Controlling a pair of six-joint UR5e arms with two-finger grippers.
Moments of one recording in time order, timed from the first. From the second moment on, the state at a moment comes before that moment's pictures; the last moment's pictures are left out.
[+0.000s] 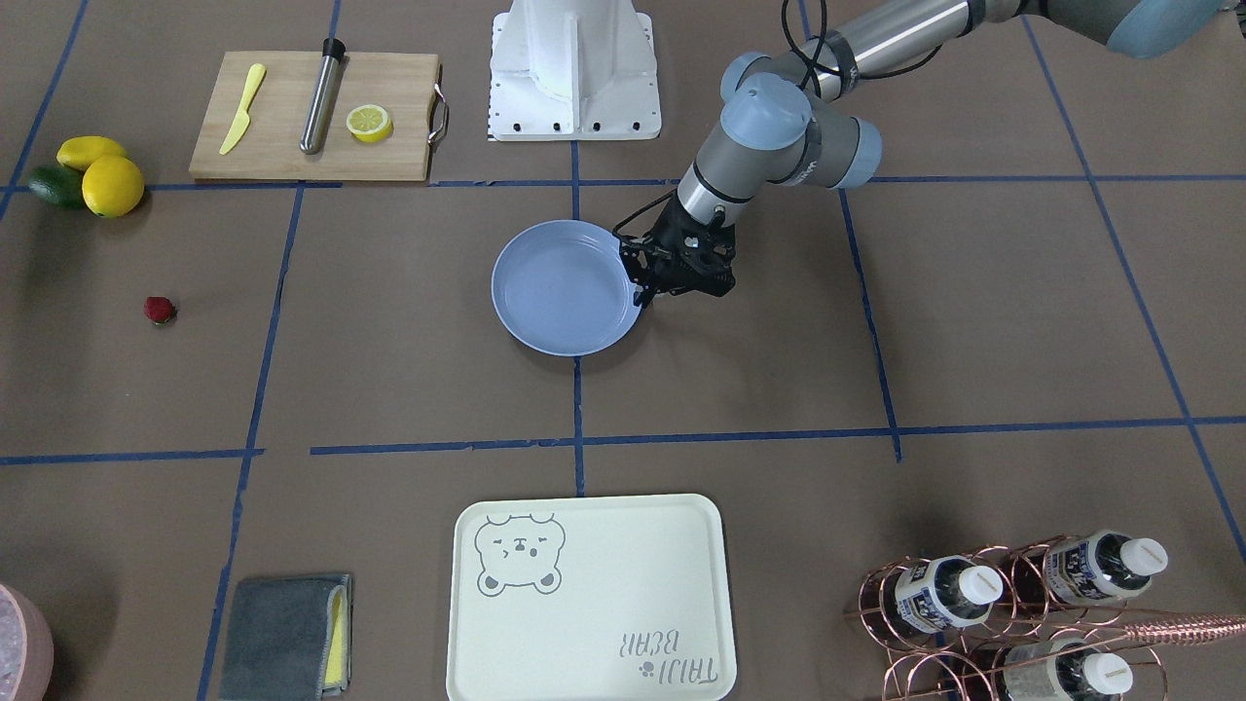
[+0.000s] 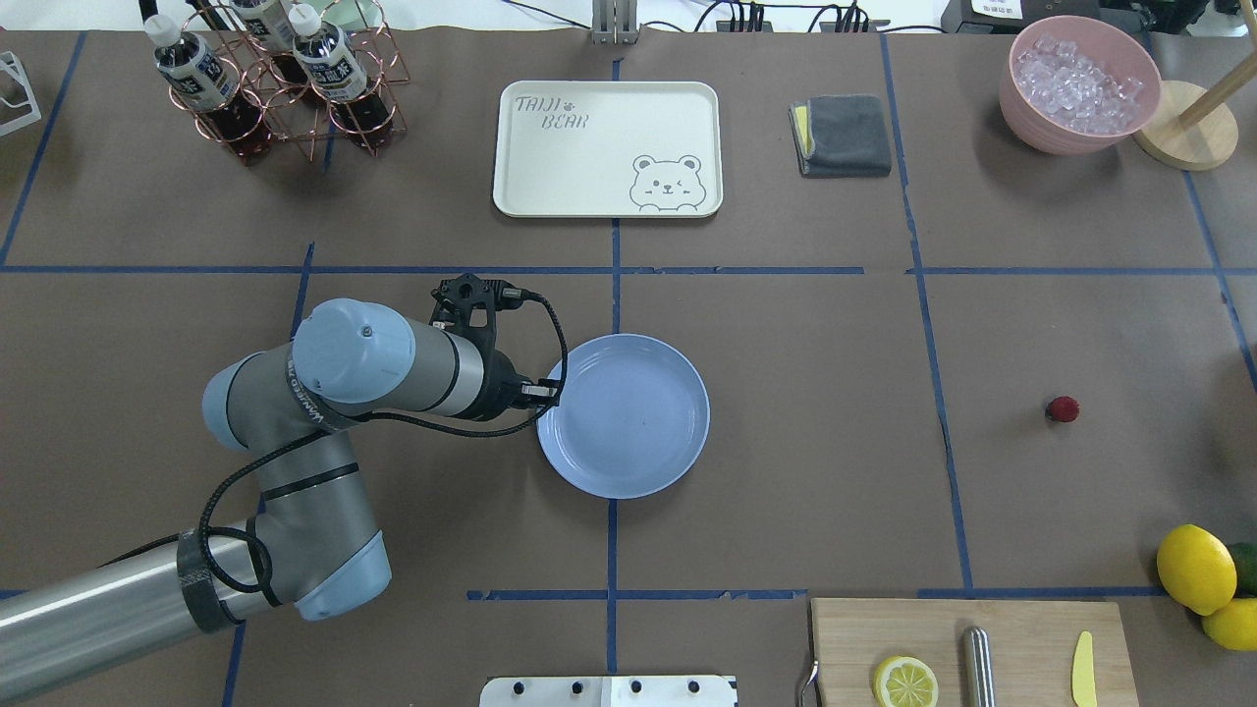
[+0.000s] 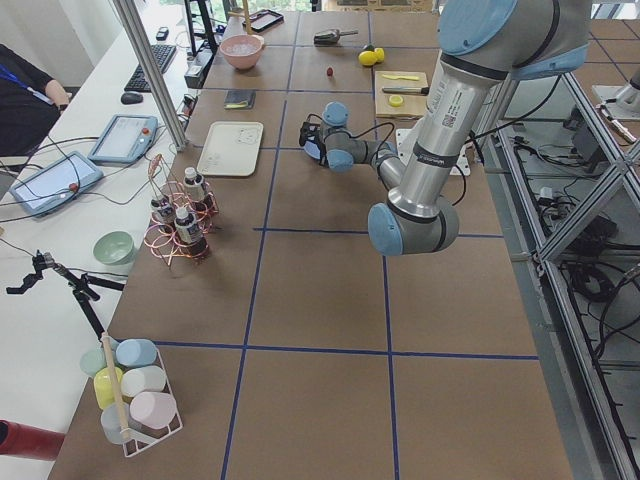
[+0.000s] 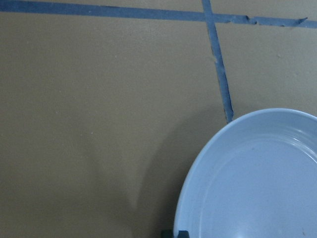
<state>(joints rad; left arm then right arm) -0.47 -2.09 -1.57 -2.21 -1.84 -1.21 1.48 -1.62 1.77 -1.54 2.35 0.05</state>
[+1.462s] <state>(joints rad) -0.84 -1.99 -1.77 -1.83 -1.98 -0.60 1.48 -1.60 1.79 -1.29 2.35 0.05</state>
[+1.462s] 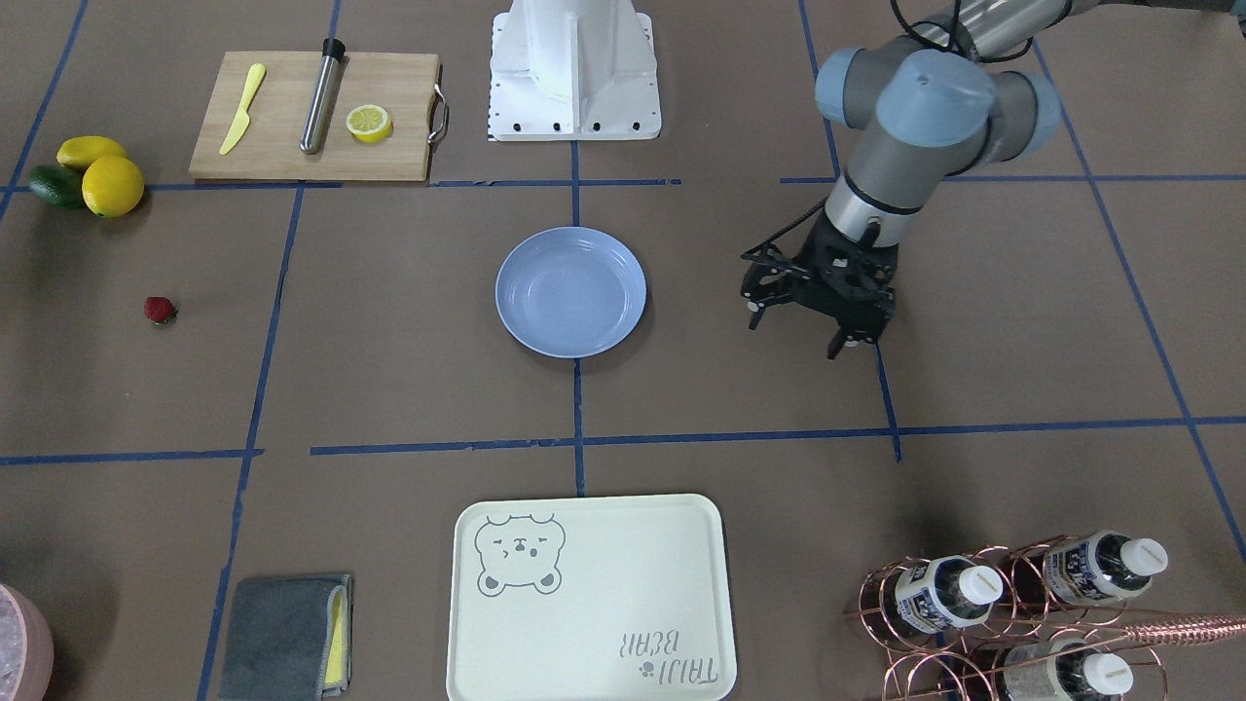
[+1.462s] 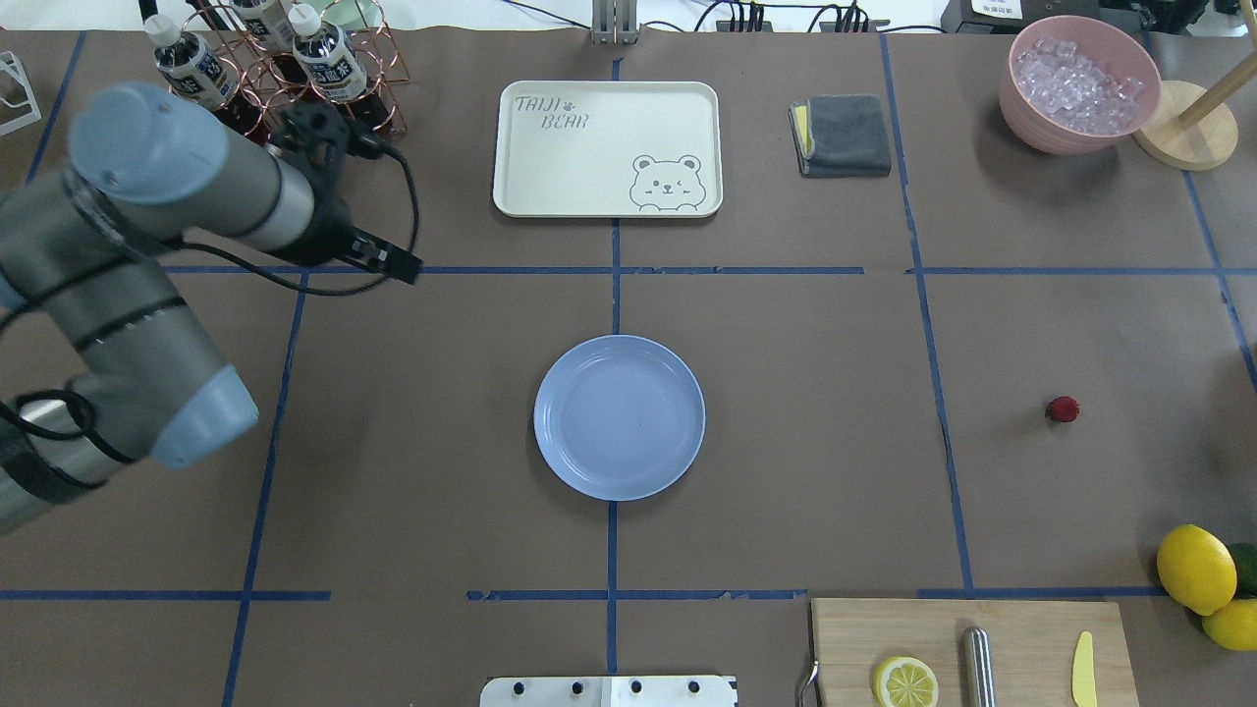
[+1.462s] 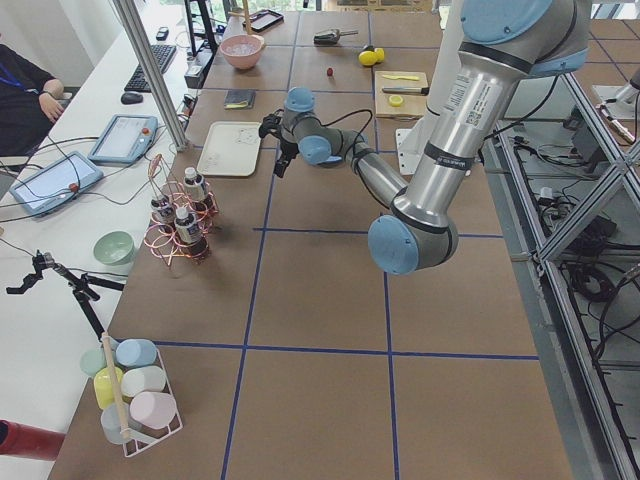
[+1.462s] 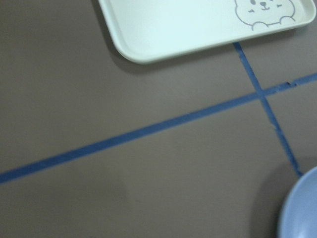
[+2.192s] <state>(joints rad) -1.46 -1.77 -1.59 -1.60 -2.20 0.08 1.38 -1.61 1.81 -1.28 2.34 0.13</state>
